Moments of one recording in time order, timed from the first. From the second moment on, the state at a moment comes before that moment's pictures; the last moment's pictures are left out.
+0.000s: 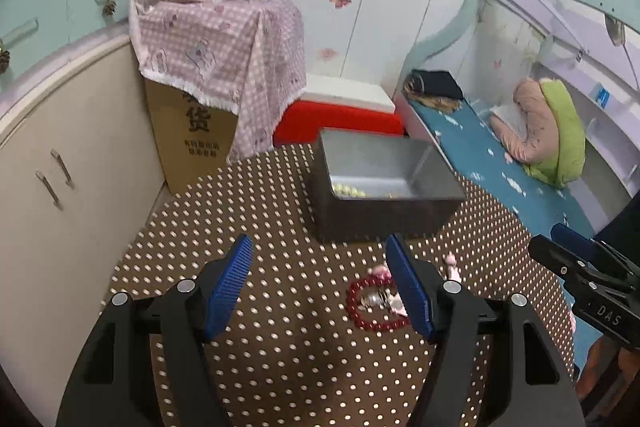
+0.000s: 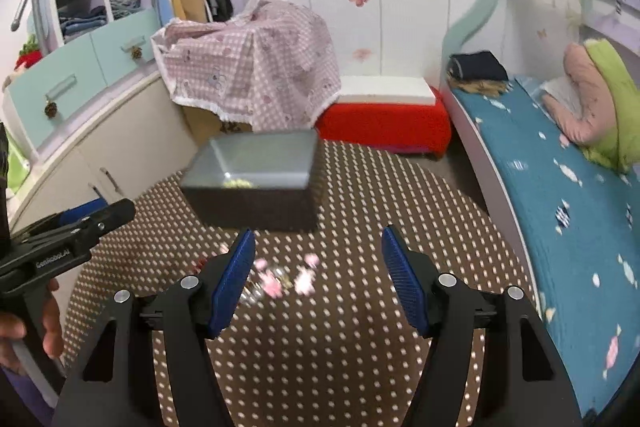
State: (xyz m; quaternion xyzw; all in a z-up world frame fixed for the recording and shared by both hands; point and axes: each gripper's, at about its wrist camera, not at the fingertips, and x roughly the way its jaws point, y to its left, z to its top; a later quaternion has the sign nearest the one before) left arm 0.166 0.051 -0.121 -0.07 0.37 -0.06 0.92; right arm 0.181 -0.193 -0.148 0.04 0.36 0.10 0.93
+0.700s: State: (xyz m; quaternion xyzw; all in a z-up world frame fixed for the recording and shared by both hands) left arm 0.209 -0.011 -0.180 0.00 0.42 -0.09 0.90; right arm 0.203 -0.200 -0.213 0.06 0.41 0.12 0.90
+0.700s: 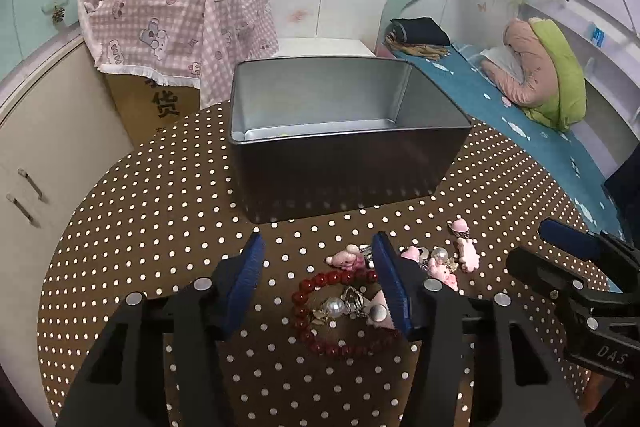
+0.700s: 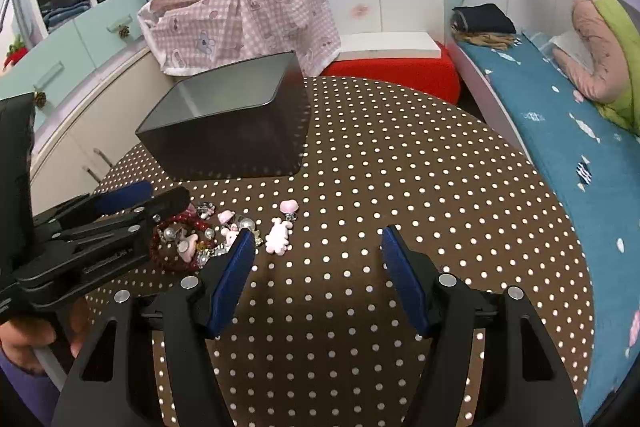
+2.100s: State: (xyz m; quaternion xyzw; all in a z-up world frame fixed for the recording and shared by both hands) left arm 0.185 0.060 -0.116 -0.11 0.35 -0.15 0.92; right arm 0.225 -0.156 -0.224 -0.01 0.44 0.12 0.89
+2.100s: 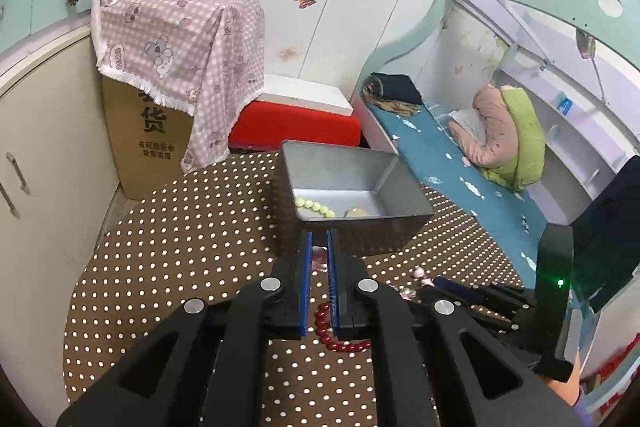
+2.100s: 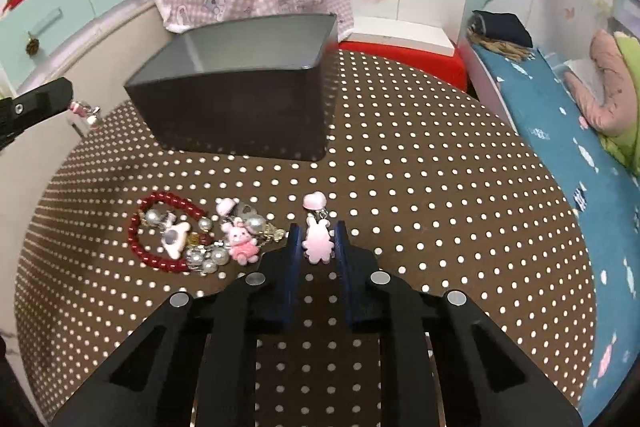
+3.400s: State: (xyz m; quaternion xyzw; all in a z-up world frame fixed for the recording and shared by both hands) left arm 0.299 0.029 -0.140 -0.14 0.46 -0.20 0.86; right arm 0.315 -0.119 -0.171 0.02 0.43 0.19 0.88
